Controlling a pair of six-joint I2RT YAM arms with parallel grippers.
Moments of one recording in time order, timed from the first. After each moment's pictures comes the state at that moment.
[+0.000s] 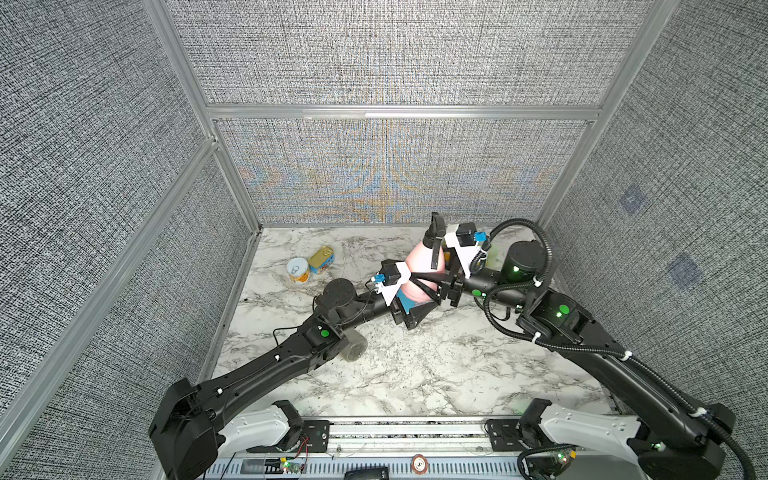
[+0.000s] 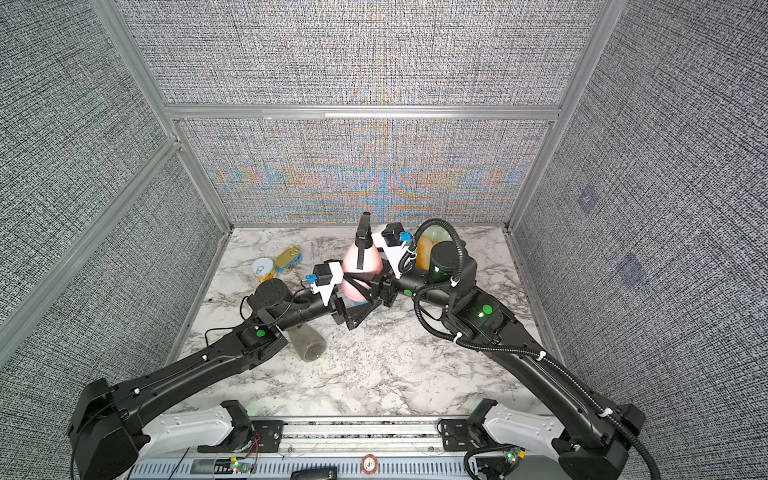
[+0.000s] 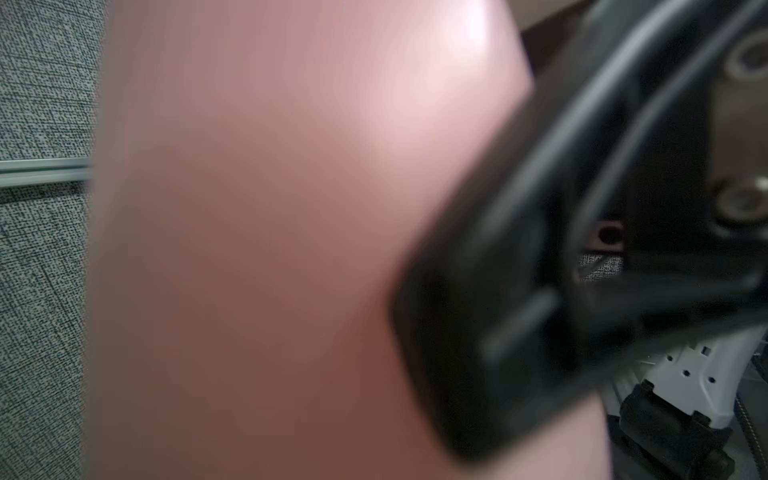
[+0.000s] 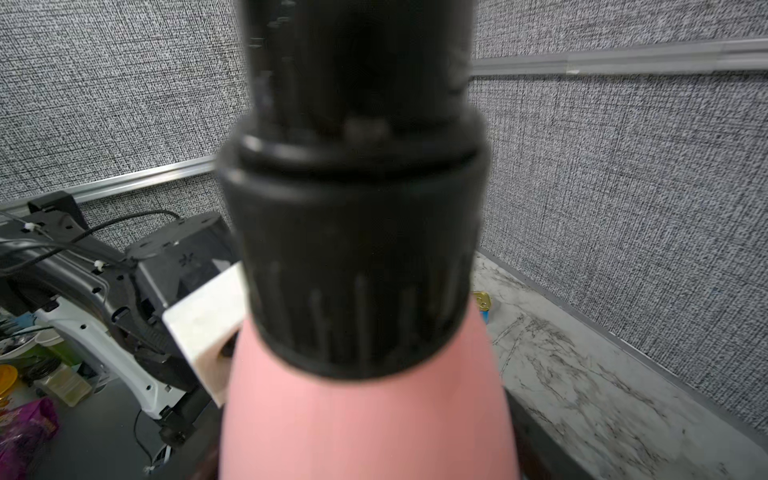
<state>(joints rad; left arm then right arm) -0.86 1.14 0.80 0.47 0.39 0.04 0.74 1.10 1.25 -0.18 -0.37 0.10</state>
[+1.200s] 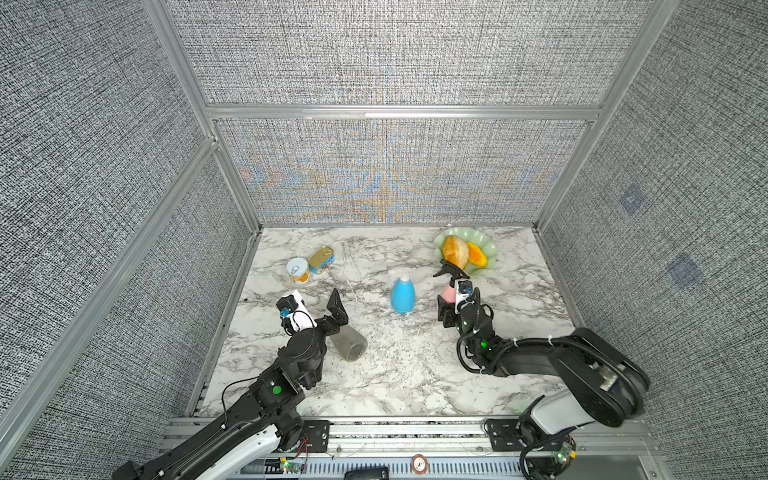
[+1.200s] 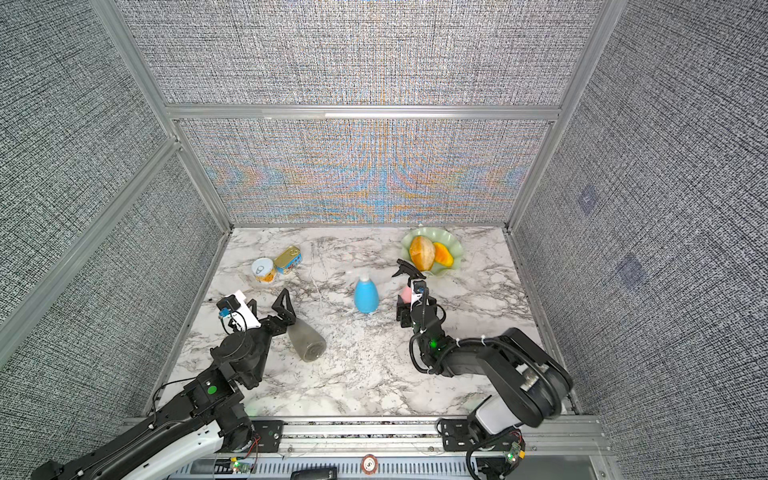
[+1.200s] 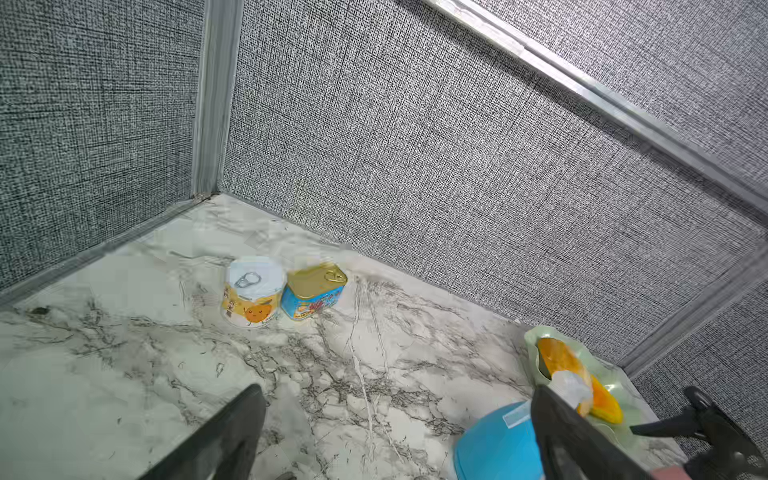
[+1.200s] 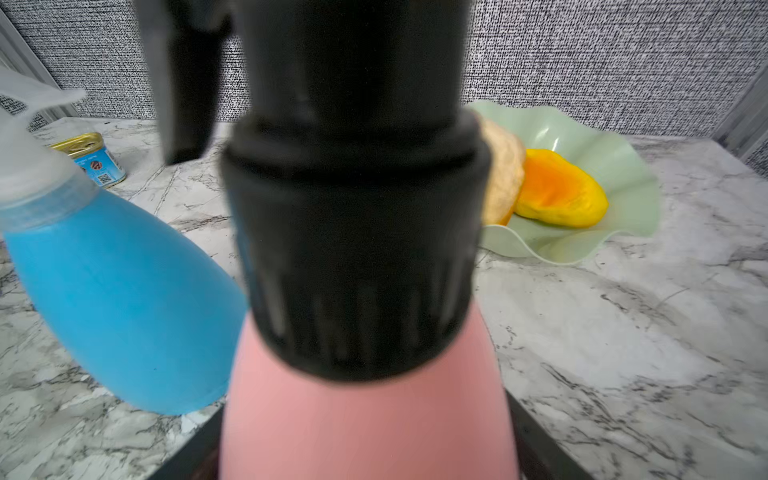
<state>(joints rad) -0.85 0.56 0.37 0.11 -0.81 -0.50 0.64 1.56 0.40 0.84 0.44 0.22</state>
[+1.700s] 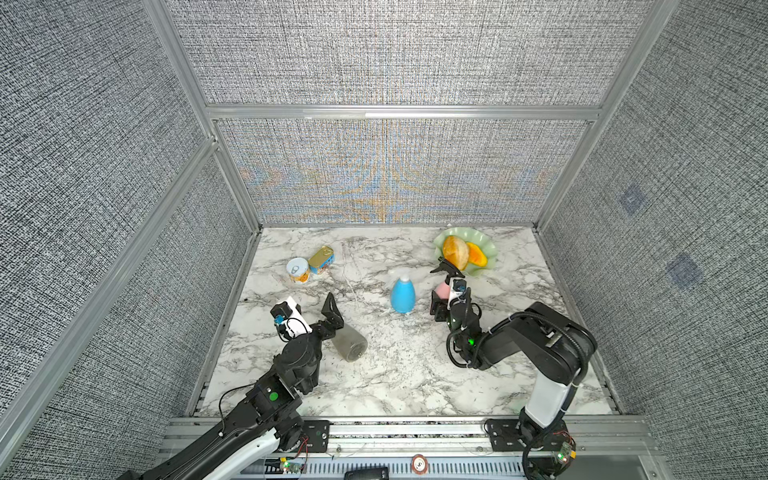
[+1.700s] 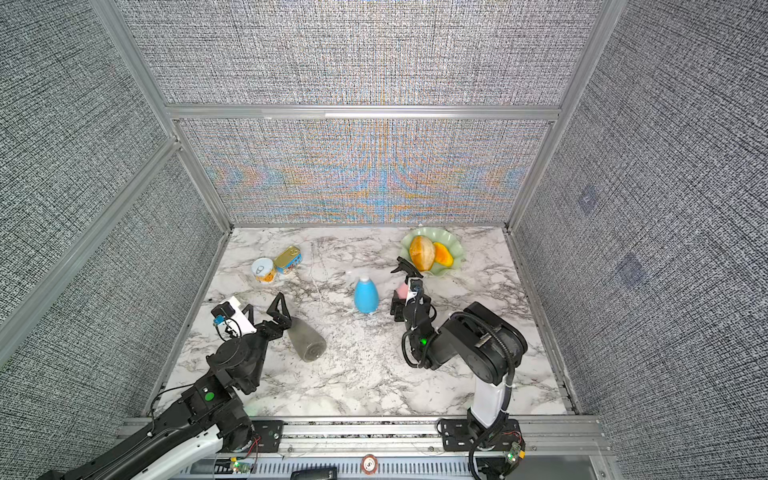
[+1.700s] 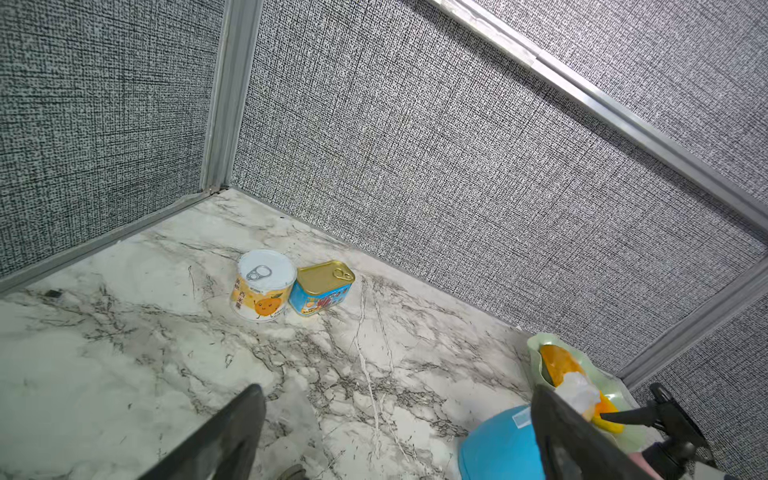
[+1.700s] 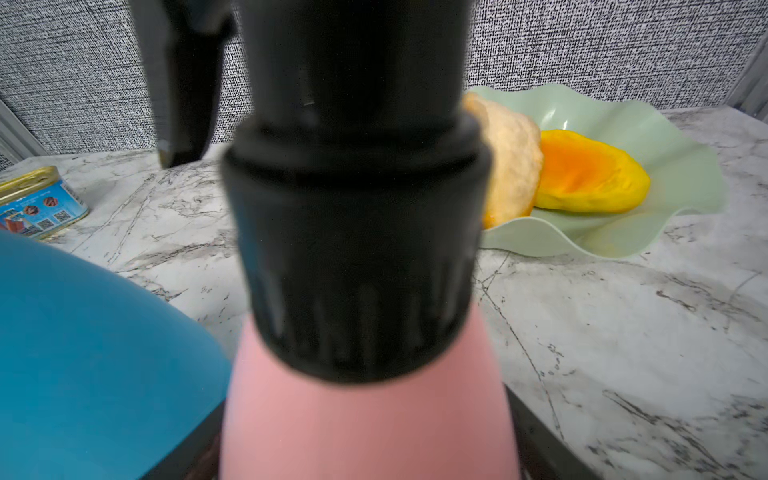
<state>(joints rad) -0.83 0.49 0.31 0.12 -0.82 -0.52 0.63 1.84 0.47 1.09 0.51 0.27</state>
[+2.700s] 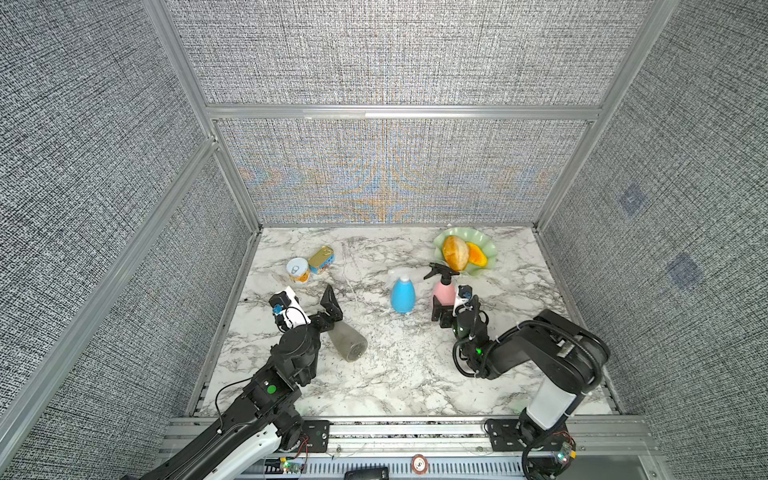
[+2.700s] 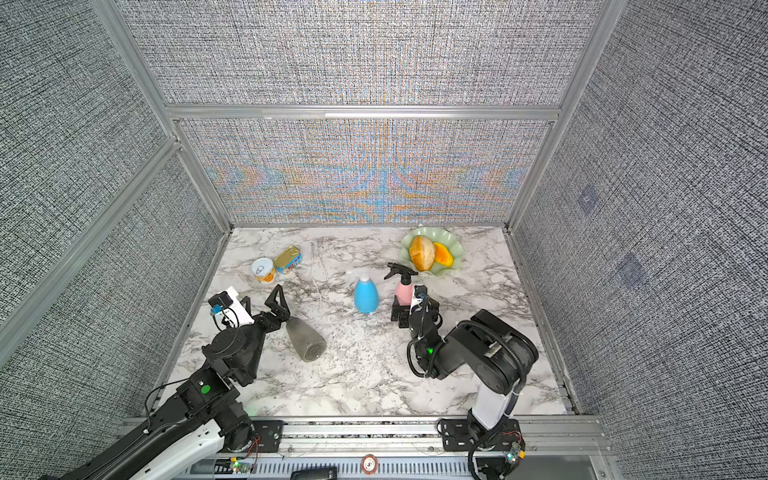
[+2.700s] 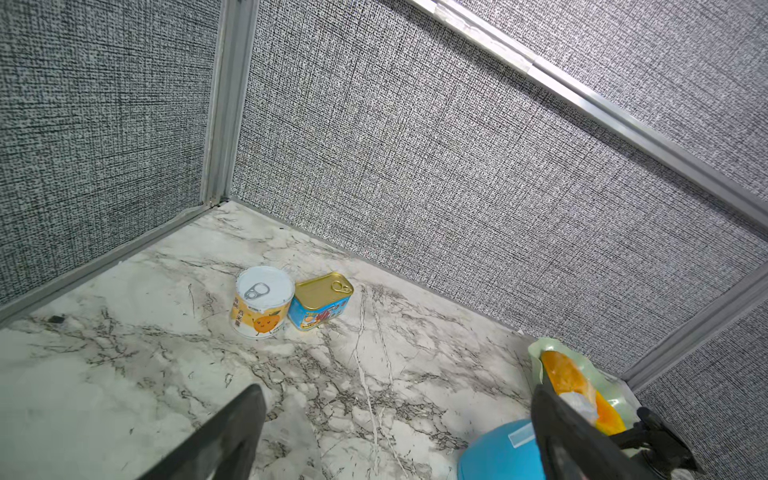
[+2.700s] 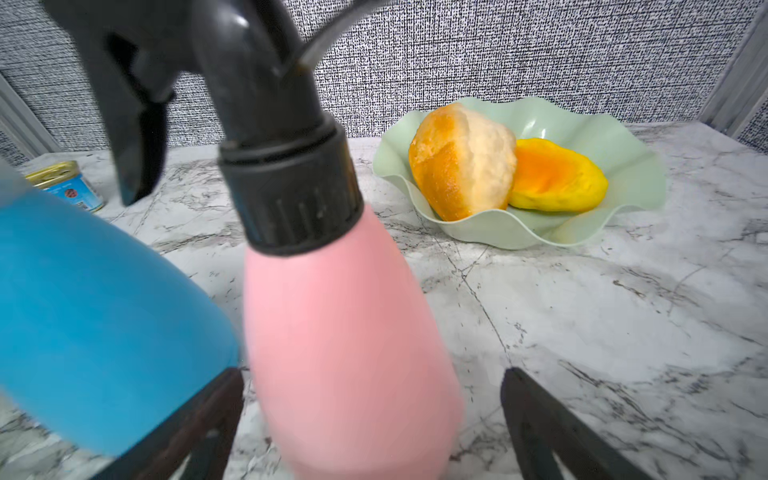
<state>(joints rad) -0.75 0.57 0.44 0.02 -0.75 -0.52 0.66 1.70 0.34 1.12 0.51 0.25</state>
